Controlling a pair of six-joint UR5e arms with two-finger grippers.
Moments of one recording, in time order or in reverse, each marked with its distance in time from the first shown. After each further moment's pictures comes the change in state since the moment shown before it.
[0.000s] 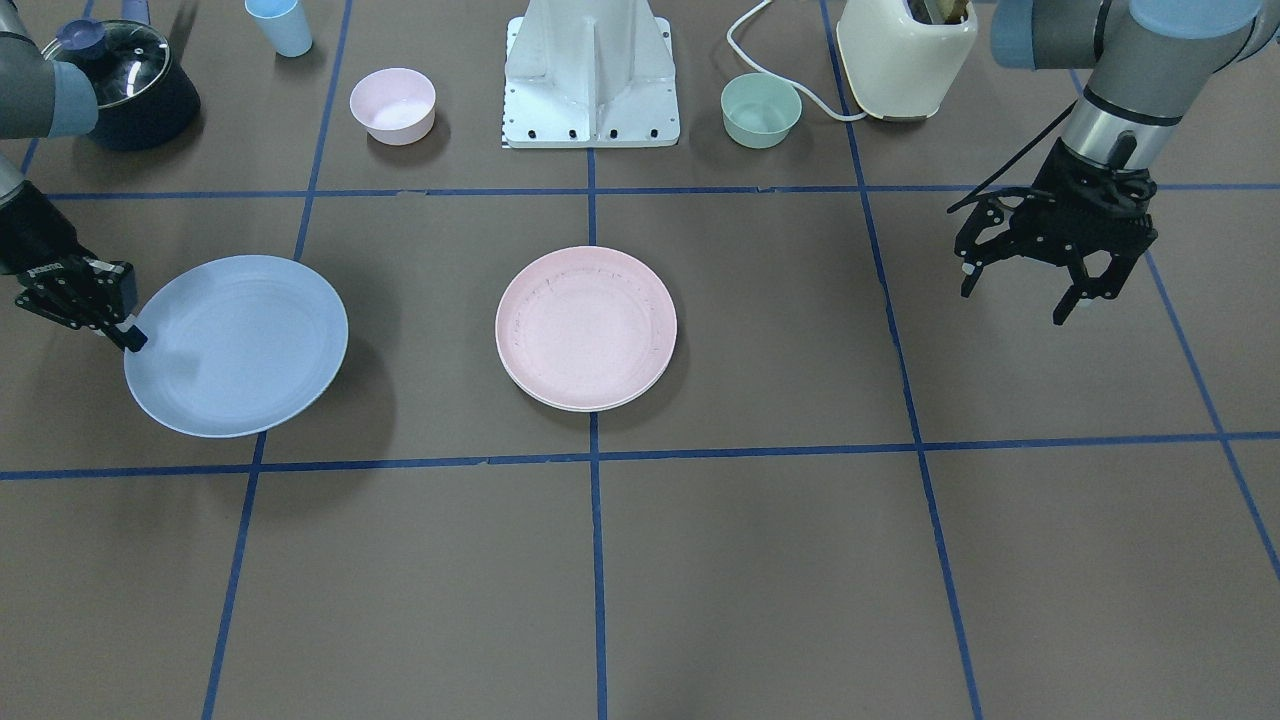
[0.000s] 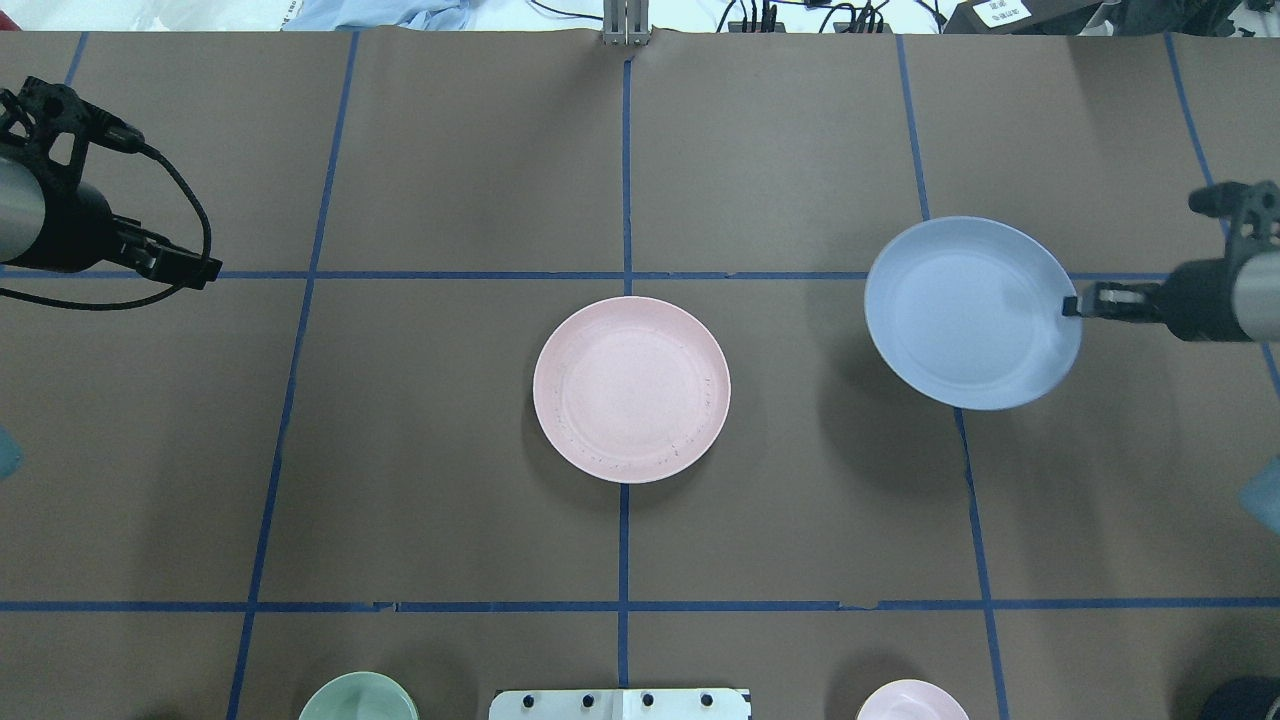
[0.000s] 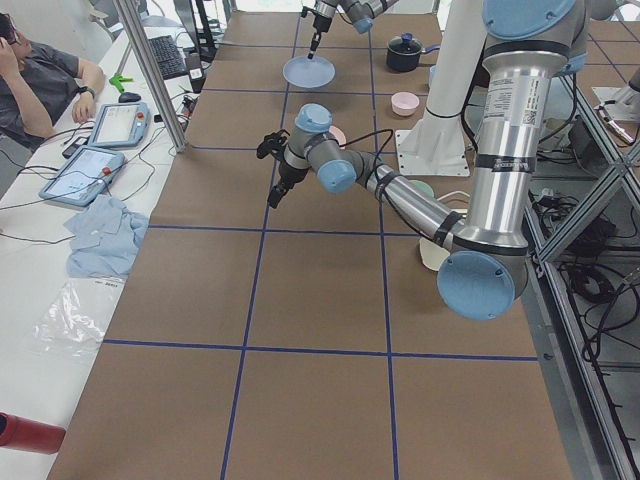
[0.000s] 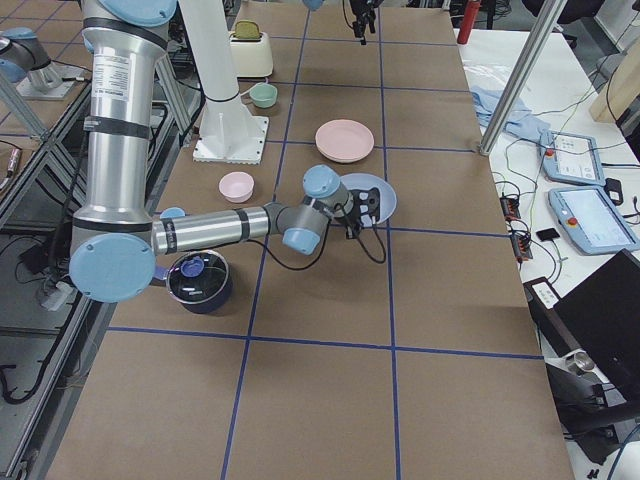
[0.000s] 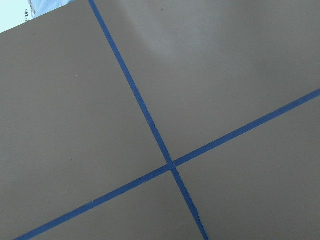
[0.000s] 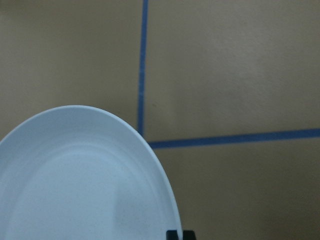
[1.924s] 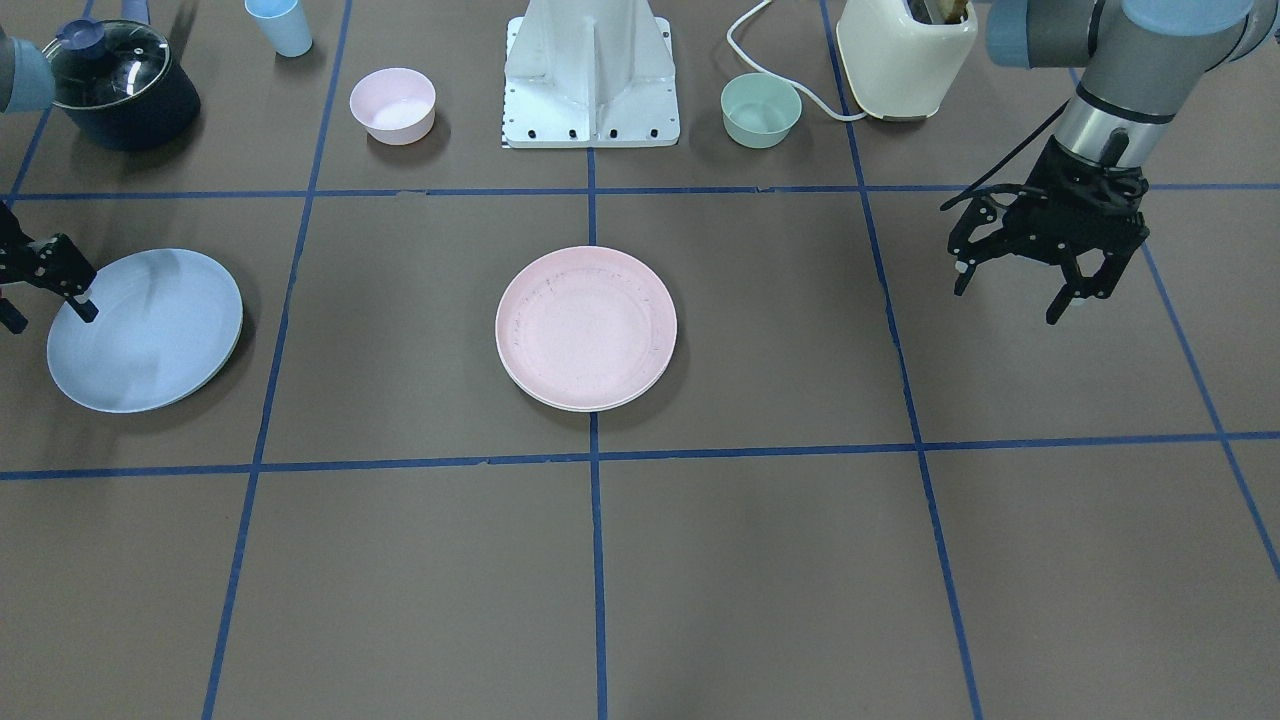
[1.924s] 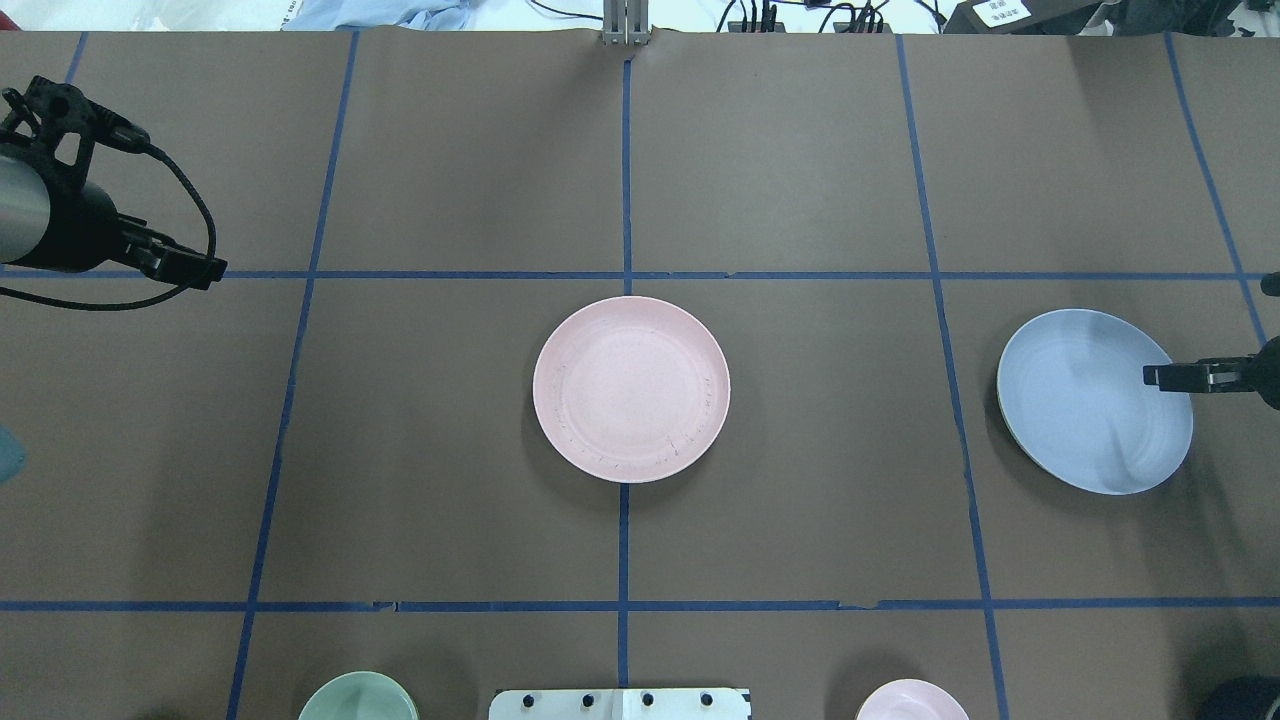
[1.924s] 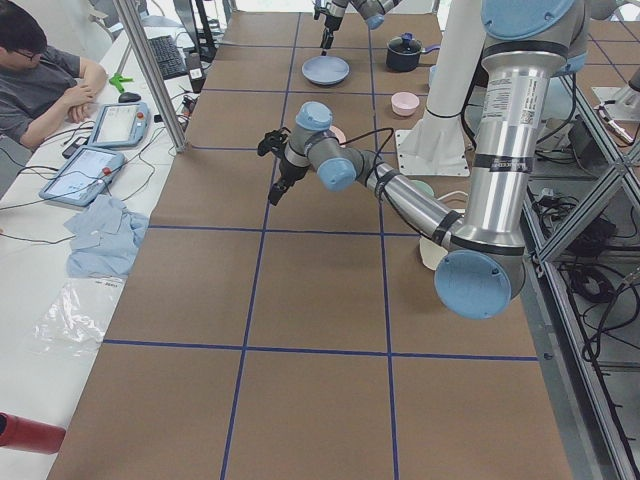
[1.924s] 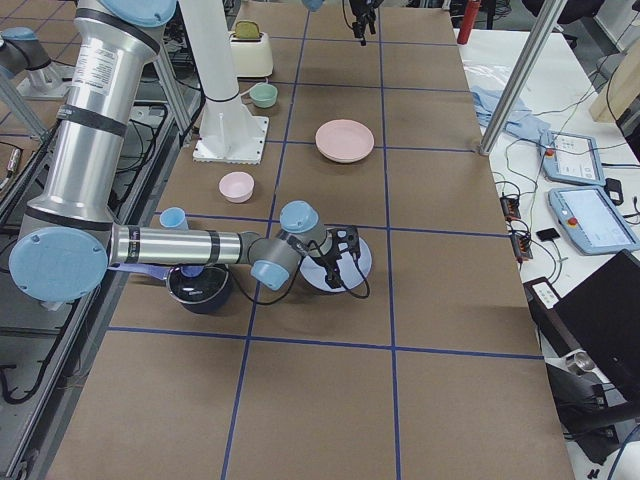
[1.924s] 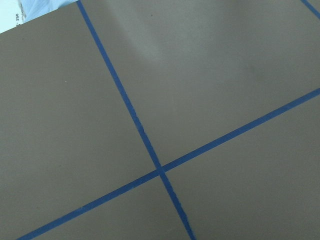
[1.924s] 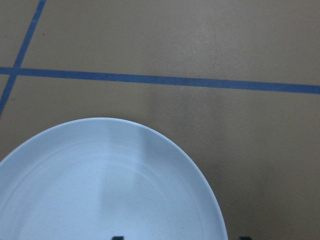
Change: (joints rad) left arm 0.005 -0.003 -0.003 0.000 0.003 0.006; right arm -0.007 -0.234 -0.129 0.169 -0.069 -0.304
